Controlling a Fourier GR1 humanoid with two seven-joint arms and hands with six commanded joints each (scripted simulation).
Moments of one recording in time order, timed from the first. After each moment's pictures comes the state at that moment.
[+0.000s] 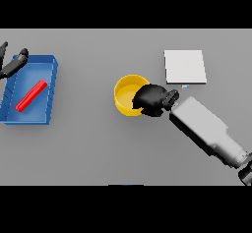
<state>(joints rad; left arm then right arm) -0.60 0.90 -0.64 -1.11 0.48 0.29 0.32 -0.72 -0.34 0.73 -1.12 0.91 0.46 -0.24</state>
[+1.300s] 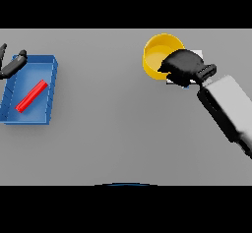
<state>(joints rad) -0.59 0.93 -0.64 -1.15 0.49 0.31 0.38 -0.76 -0.49 0.49 -1.18 0.84 0.44 -0.12</state>
